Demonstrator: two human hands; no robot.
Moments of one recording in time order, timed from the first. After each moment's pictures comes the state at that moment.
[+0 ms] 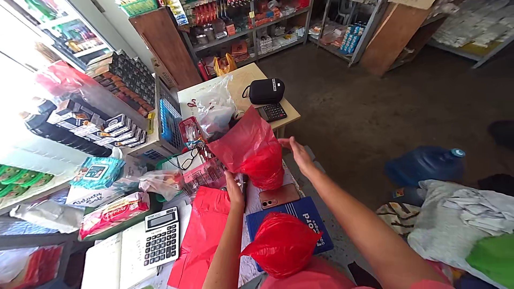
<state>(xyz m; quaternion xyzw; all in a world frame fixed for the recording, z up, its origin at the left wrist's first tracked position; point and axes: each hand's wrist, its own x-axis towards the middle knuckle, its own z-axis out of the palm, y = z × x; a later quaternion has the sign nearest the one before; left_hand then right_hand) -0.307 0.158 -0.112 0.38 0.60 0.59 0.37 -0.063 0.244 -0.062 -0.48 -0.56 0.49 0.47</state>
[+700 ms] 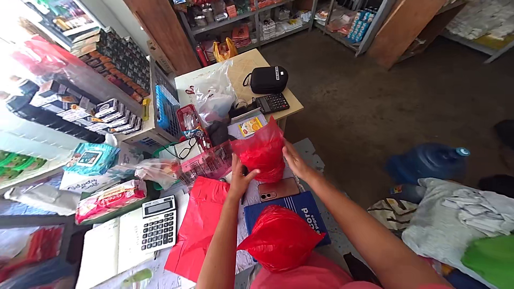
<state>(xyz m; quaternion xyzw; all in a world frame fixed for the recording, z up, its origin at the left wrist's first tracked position) -0.320 0.171 -0.139 0.60 0.51 0.51 0.34 -0.071 0.220 -0.104 -0.43 -0.70 0.41 0.39</state>
